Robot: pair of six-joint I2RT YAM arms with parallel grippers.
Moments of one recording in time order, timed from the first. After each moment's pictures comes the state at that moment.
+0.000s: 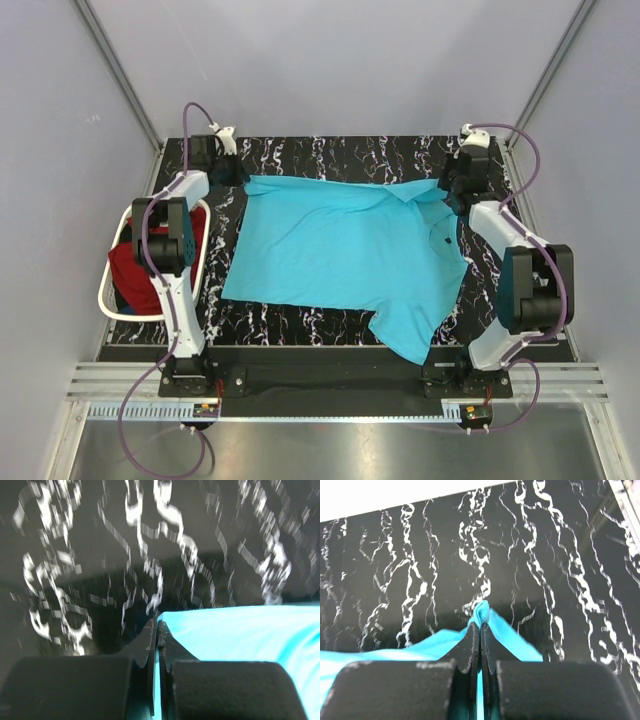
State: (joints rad) left arm 0.02 2.17 1.65 -0.14 0.41 -0.07; right arm 0.05 1.68 1.15 0.14 0.14 0.16
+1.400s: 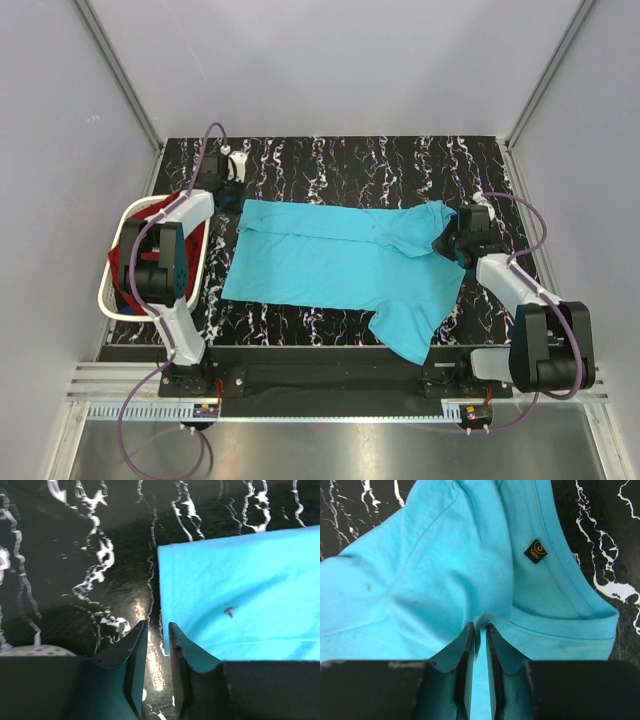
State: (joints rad) left arm -0.07 1.85 1.27 -0.27 0.09 0.13; right arm 0.05 1.32 0.67 -0.11 0.03 0.56
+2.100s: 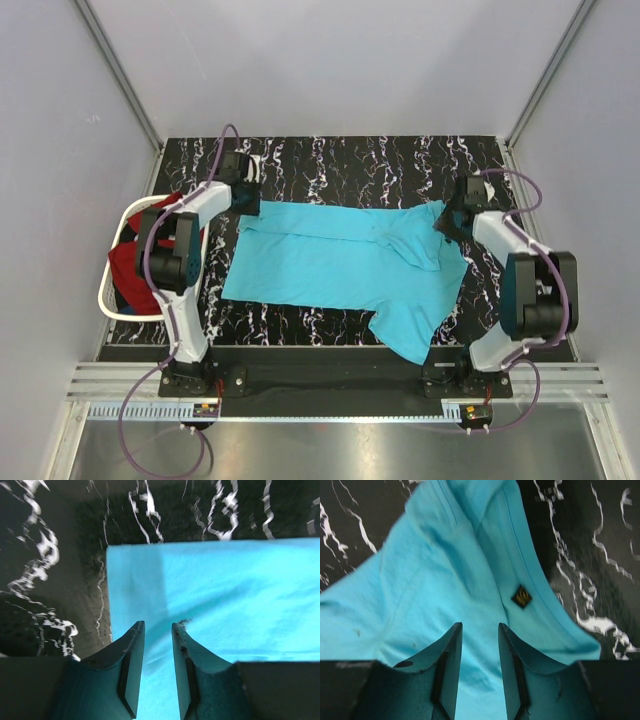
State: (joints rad) left arm -0.17 1.95 1.40 -0.39 0.02 -0.07; right arm 0.03 1.56 0.98 -0.36 0.11 0.58
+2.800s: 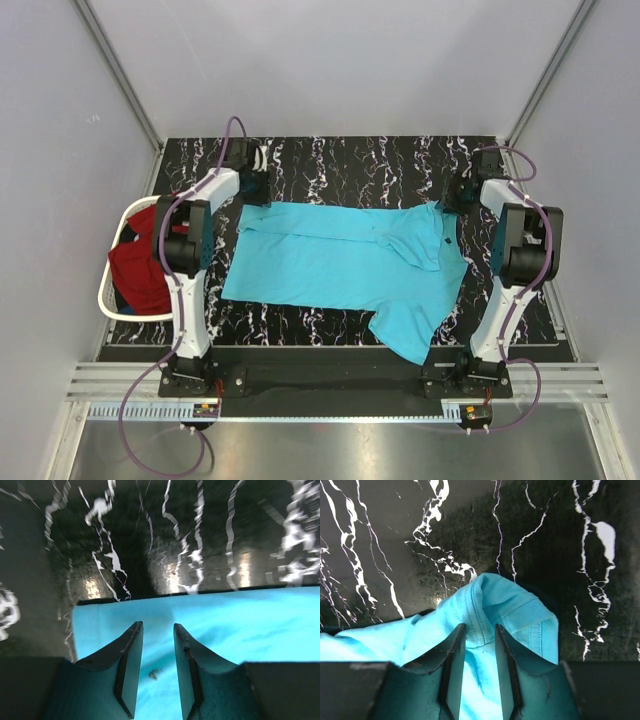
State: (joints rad) left arm -0.16 2.16 1.68 -0.50 0.13 -0.13; right arm -0.12 2.02 1.42 -0.36 -0.22 0.38
